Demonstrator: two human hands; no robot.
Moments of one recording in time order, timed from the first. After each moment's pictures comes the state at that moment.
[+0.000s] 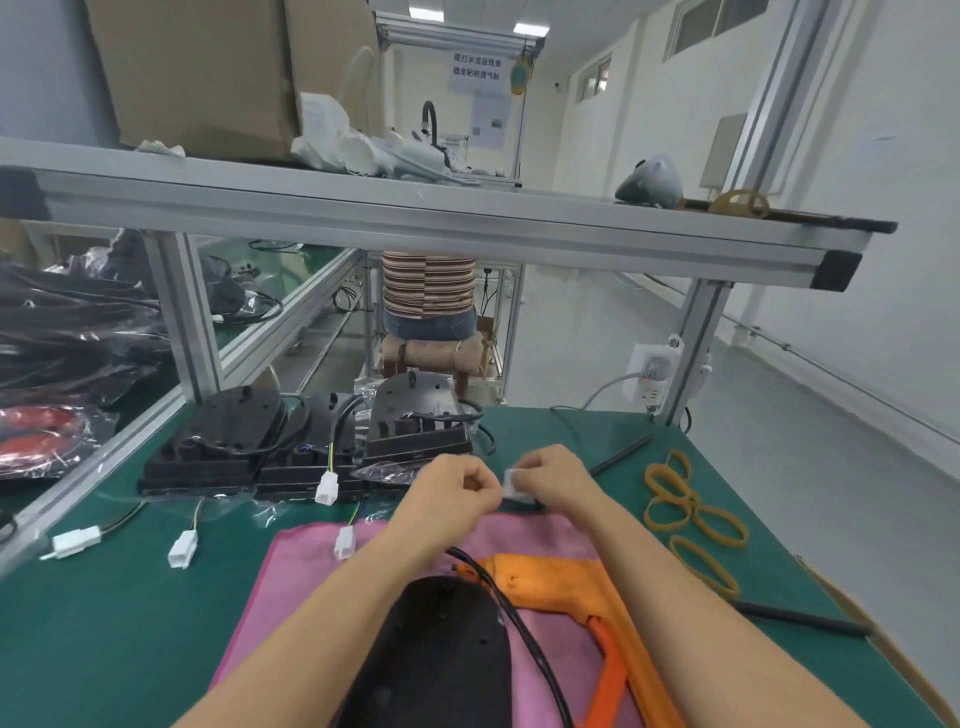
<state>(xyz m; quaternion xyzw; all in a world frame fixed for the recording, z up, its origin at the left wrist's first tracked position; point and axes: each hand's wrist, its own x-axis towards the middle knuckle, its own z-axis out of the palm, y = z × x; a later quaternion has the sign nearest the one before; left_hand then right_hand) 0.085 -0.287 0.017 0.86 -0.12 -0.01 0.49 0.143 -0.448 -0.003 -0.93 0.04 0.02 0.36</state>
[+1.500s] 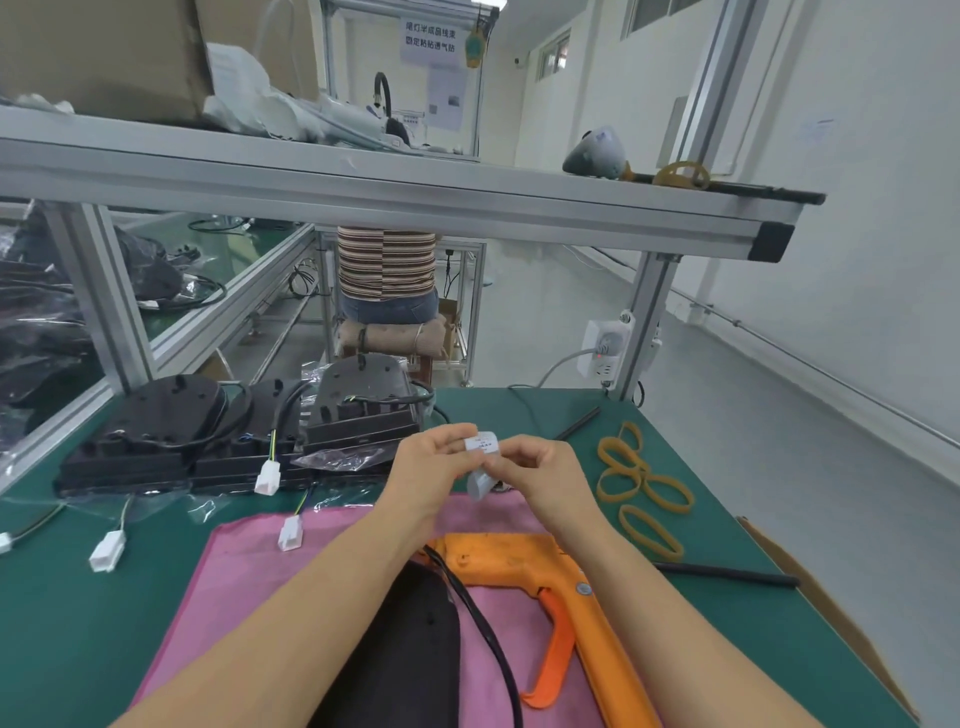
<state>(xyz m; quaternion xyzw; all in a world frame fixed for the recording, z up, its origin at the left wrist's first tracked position) 0.106 -0.328 -0.001 0.65 -0.04 -0.06 0.76 0.084 -0.470 -0.005 -0.77 -0.05 -0.09 0.63</state>
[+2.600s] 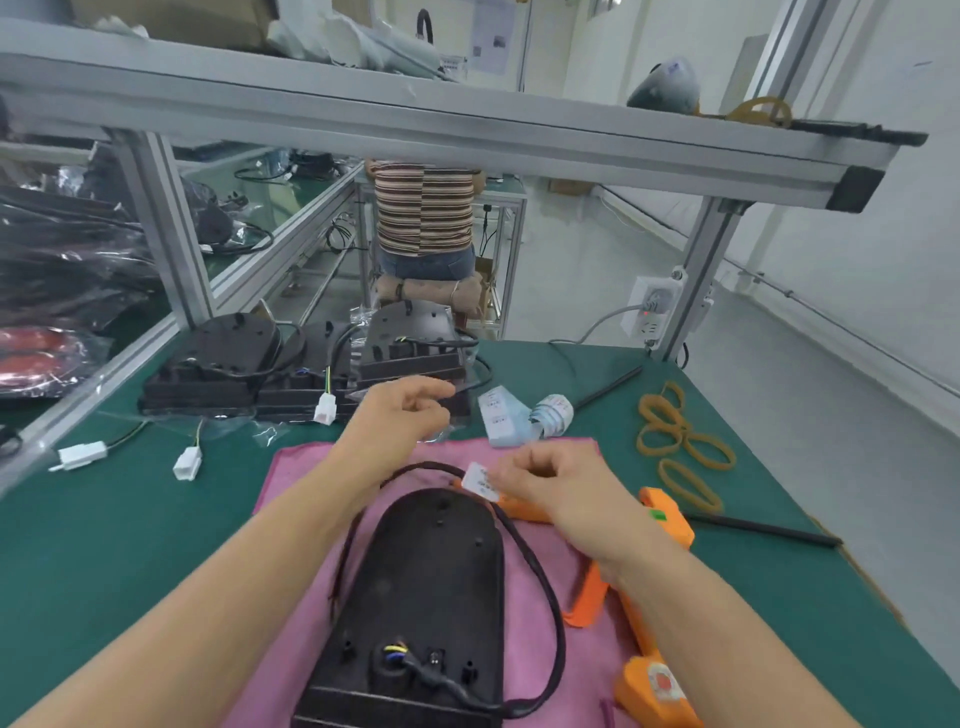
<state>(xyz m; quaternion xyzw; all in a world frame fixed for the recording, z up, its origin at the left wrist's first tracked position) 0.073 -0.251 0.009 0.79 -0.06 0.01 0.61 0.001 -0.427 0.019 -0.81 -0.04 0.04 0.59</state>
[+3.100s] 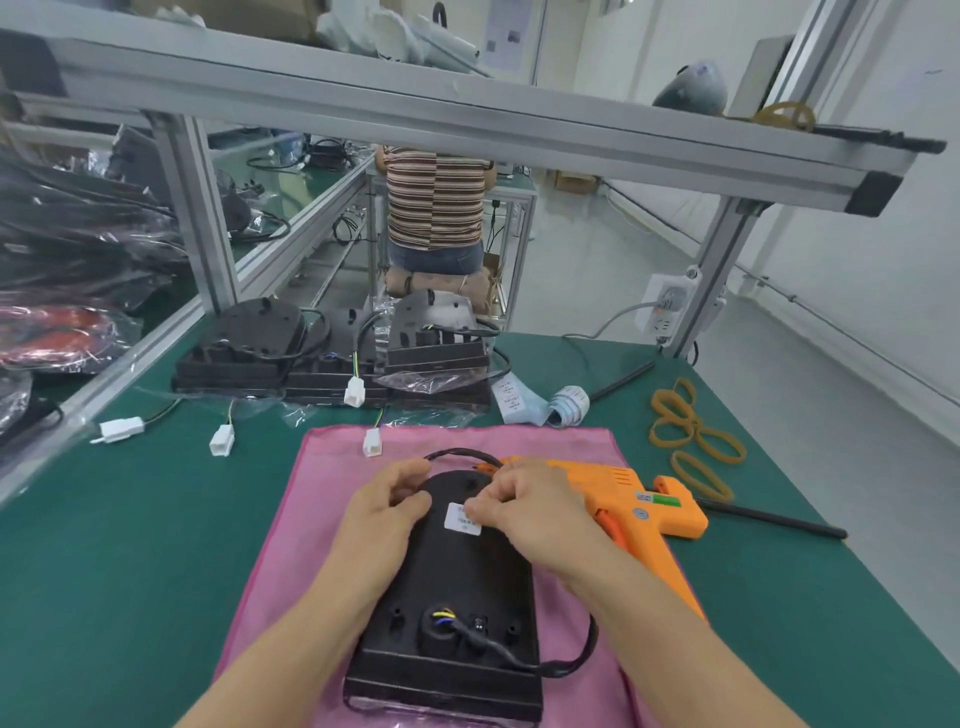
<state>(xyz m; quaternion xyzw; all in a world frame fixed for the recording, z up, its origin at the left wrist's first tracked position) -0.009 -0.231 -0.042 0.75 0.04 0.00 0.66 -0.008 -0.382 -0.001 -0.94 -0.01 0.06 0.35</state>
